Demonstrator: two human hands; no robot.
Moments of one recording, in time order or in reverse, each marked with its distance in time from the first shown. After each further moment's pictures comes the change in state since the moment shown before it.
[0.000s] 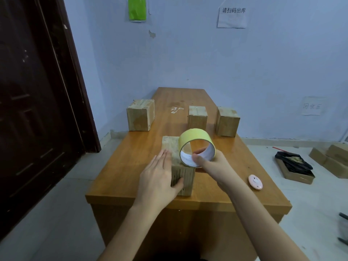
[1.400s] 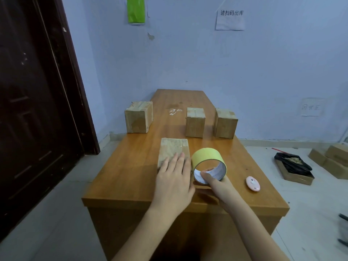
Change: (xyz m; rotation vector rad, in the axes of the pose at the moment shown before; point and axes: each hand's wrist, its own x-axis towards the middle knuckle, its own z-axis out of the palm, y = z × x) left_hand 0.006 0.042 0.006 0.092 -0.029 0.147; right_hand -0.009 0.060 -0.009 0.275 0.099 0.239
